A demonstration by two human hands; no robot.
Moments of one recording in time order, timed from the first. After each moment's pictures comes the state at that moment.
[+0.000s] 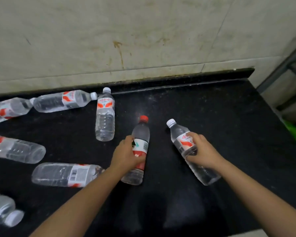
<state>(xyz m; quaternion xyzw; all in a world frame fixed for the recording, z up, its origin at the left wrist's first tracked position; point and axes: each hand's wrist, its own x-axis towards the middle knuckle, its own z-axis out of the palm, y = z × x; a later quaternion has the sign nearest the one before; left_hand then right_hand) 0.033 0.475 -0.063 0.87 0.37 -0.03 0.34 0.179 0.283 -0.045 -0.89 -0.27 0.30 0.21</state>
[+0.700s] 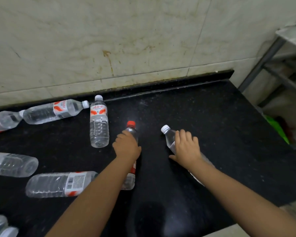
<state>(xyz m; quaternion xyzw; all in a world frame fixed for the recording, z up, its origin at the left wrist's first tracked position) 0.071 0.464 -0.064 0.91 0.38 -0.14 0.08 0.141 0.309 -0.063 -0.94 -0.31 0.05 -0.12</state>
